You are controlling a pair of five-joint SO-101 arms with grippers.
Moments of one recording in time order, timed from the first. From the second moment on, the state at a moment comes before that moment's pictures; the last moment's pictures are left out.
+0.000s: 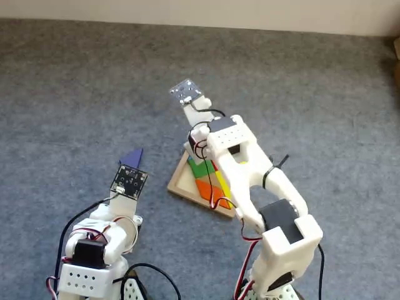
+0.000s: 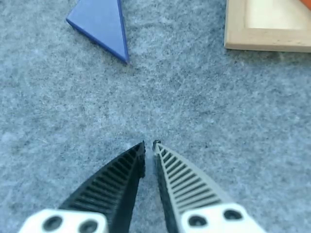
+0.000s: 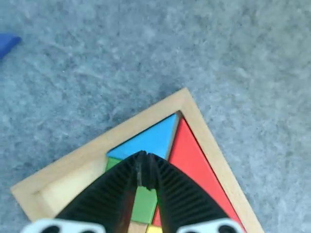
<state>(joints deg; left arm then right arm) 2.3 -101.5 96.0 75.8 -5.9 -29.7 12.1 13.6 49.0 17.2</state>
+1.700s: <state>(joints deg) 2.3 -101.5 96.0 75.8 -5.9 -22.6 -23.9 33.6 44.5 13.2</state>
